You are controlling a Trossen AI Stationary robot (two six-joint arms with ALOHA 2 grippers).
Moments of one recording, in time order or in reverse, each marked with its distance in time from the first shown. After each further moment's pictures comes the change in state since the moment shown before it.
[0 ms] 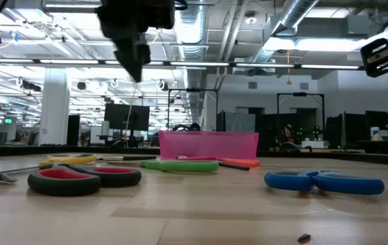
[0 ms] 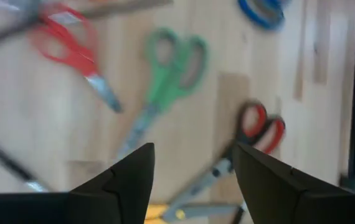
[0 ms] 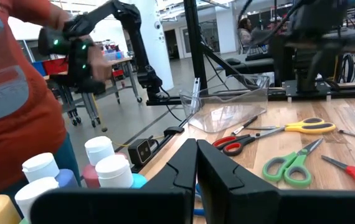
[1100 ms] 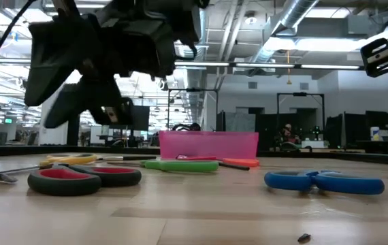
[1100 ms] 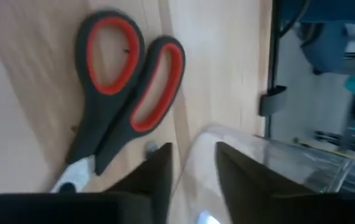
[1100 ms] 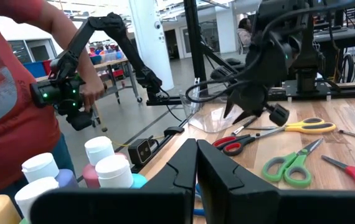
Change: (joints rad) left arm -0.158 0.348 0.001 0.073 0.477 0.081; right arm 0.000 0.000 0.000 0.000 0.000 0.000
